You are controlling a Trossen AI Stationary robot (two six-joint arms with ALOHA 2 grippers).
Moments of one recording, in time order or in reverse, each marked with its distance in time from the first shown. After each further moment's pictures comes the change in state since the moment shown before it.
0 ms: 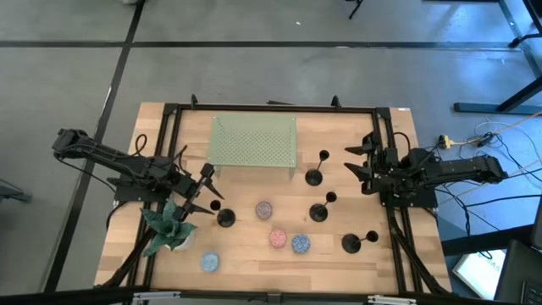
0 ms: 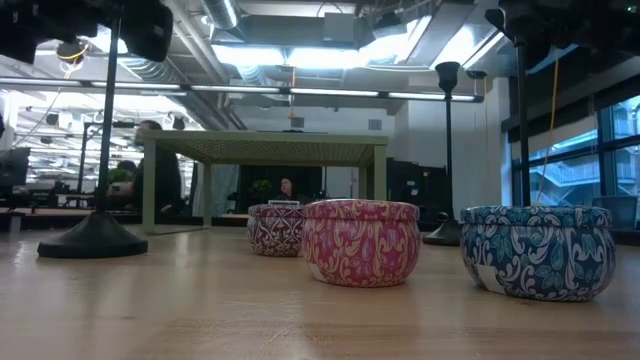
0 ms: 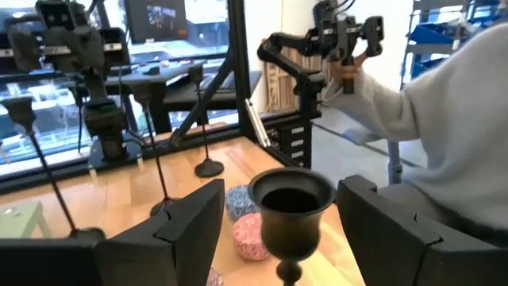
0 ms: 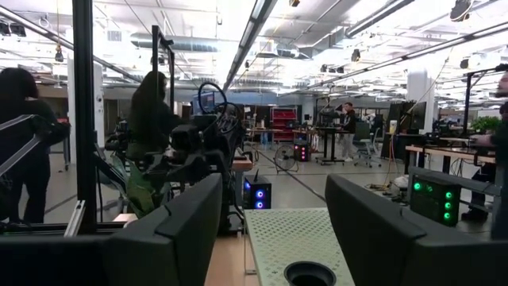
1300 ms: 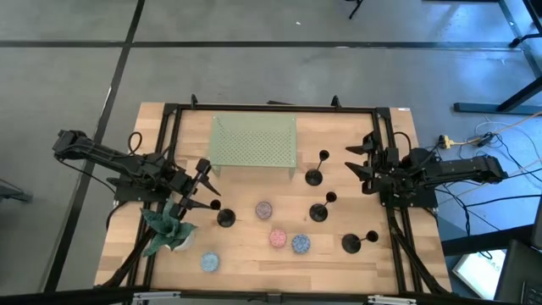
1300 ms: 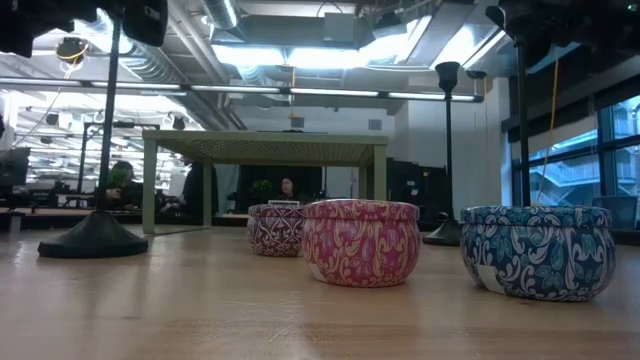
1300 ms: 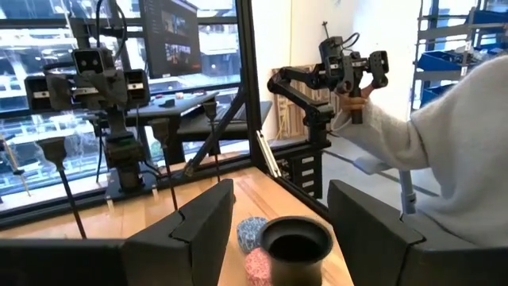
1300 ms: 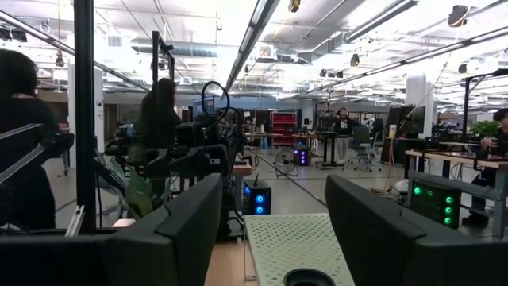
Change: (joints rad) left arm 0.001 -0.078 0.000 0.035 -0.024 -0.002; right arm 0.000 0.000 0.000 0.018 0.000 -0.002
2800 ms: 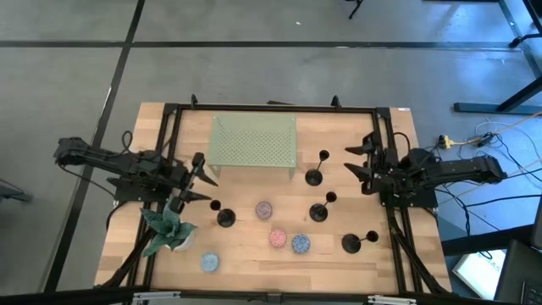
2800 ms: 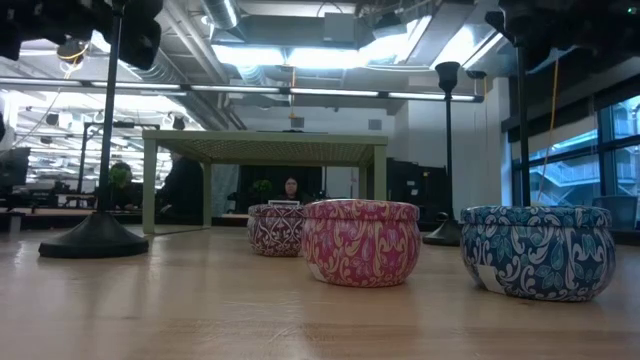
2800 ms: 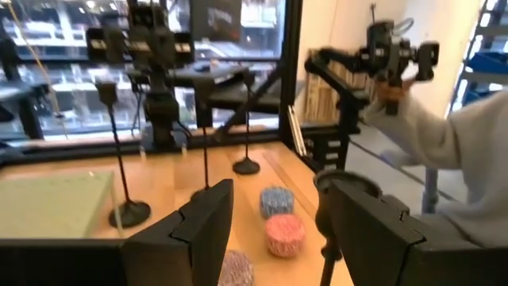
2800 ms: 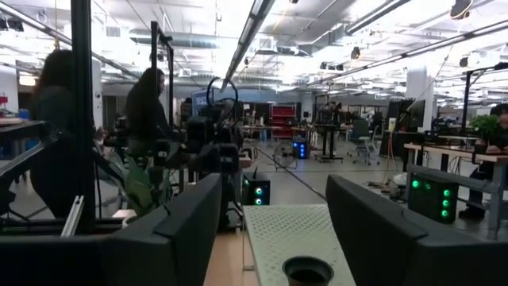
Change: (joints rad) left arm 0.044 -0.137 0.002 -0.237 -0.079 -0.105; right arm 0.000 -0.008 0.000 -0.029 0.003 -0.002
